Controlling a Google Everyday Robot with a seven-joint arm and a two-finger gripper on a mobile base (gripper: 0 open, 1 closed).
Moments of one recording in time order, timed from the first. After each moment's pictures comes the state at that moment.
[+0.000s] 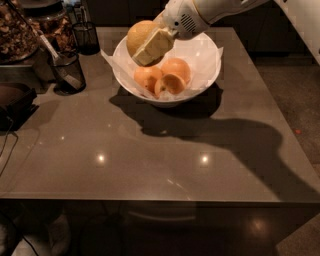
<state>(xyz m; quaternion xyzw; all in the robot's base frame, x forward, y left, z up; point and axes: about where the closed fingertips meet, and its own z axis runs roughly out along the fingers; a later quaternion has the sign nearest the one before) 0.622 0.021 1.003 -0.59 0.67 0.22 0.39</state>
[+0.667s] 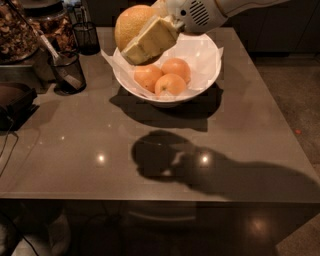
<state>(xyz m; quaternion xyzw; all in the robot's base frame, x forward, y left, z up) 0.530 0.024 1.058 -0.57 0.66 0.22 0.43</state>
